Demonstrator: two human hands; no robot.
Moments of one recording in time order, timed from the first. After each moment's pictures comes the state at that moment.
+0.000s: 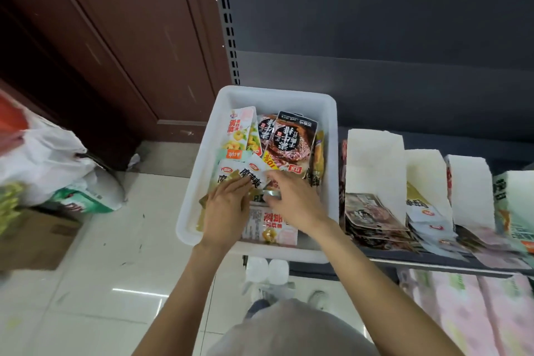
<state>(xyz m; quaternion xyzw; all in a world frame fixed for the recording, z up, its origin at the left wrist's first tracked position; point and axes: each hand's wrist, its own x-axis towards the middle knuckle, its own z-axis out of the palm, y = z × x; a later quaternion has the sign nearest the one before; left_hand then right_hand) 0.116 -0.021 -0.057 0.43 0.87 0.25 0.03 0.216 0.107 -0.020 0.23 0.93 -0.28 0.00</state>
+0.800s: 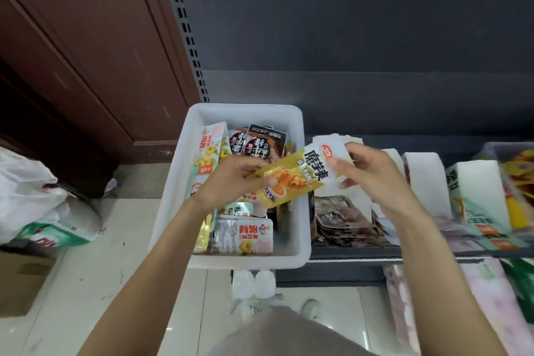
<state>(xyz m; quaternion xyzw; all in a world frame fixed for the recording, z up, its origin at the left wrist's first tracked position) 0.118 0.048 0.044 0.46 0.66 0.46 0.39 0.319 0.188 0.076 0.33 0.71 -0.59 -0.20</state>
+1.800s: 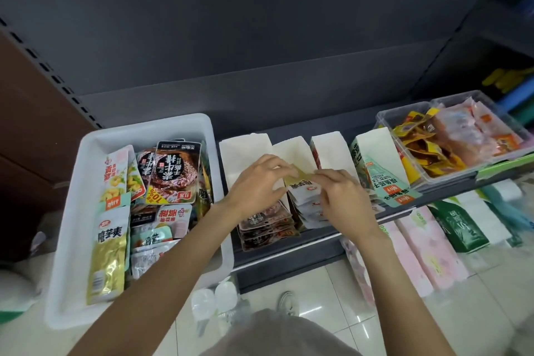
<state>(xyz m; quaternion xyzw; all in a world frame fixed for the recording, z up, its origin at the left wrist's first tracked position) 0.246 0.176 -0.001 0.75 0.61 0.23 0.13 0.441 0.218 0.002 0.41 0.89 -0.05 -0.18</state>
